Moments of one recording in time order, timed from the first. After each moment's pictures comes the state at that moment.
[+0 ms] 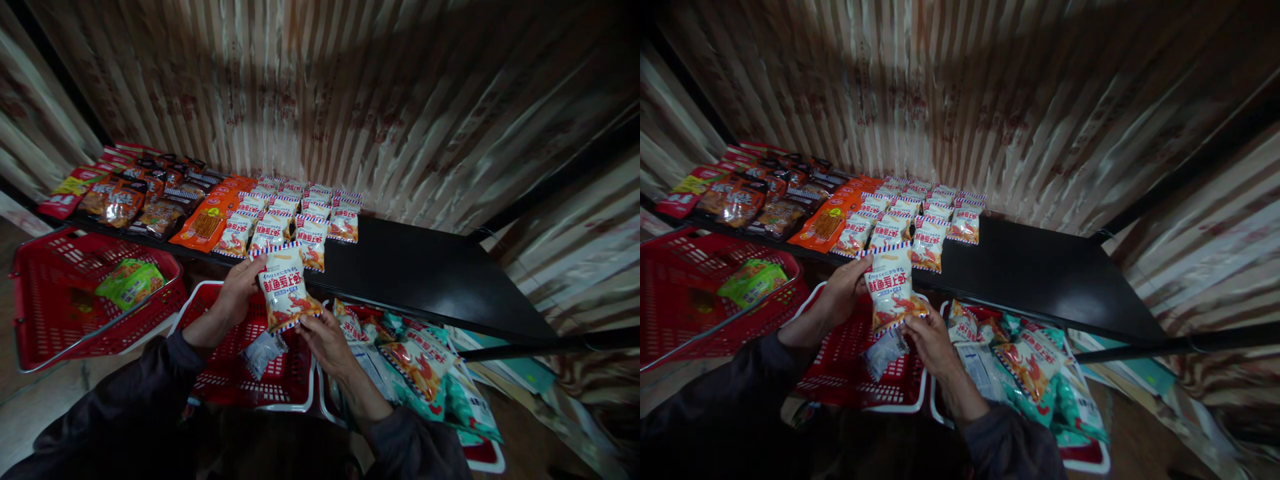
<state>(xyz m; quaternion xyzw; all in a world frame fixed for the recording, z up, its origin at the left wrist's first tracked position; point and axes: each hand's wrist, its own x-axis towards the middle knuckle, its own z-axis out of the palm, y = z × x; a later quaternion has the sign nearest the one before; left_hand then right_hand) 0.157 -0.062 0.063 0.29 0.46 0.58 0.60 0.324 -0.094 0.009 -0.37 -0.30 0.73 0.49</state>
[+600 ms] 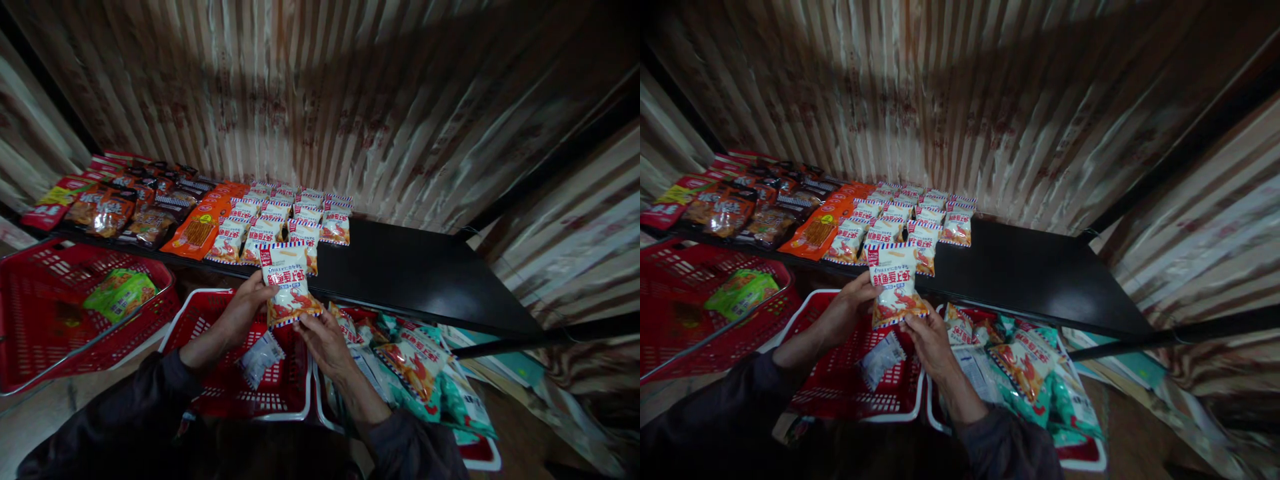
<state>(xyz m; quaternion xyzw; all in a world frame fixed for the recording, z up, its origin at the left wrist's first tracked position) 0.172 -0.076 0.061 0.35 0.43 0.51 0.66 0.330 -0.088 0.010 -0.35 -0.27 0.72 0.53</state>
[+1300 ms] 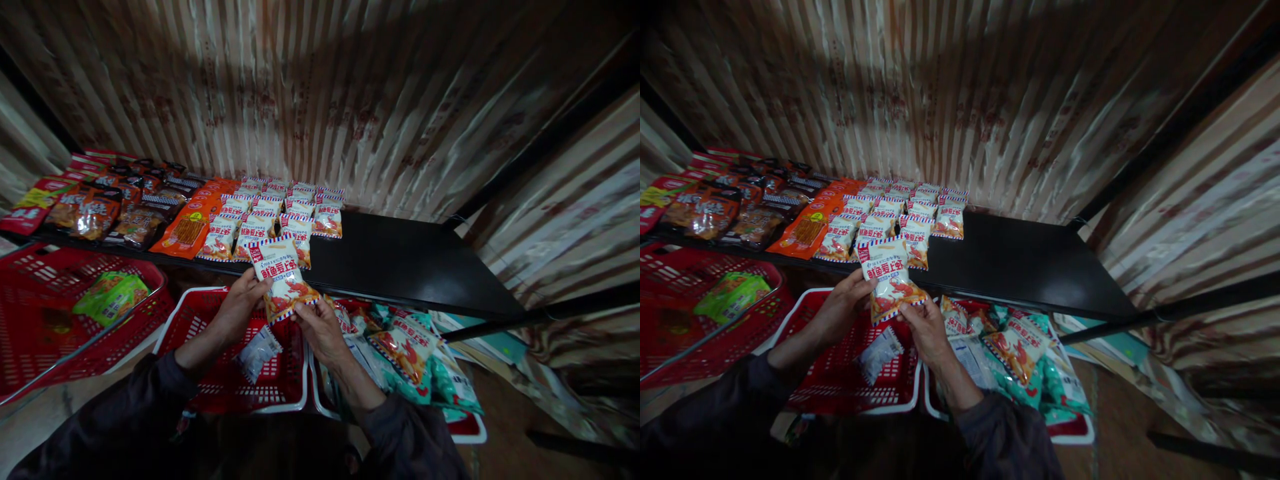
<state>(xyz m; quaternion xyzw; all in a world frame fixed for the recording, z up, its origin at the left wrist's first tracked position) 0.176 -0.078 0.057 0.34 0.42 0.52 0.66 0.327 -0.085 0.013 -0.37 -0.27 0.69 0.56</state>
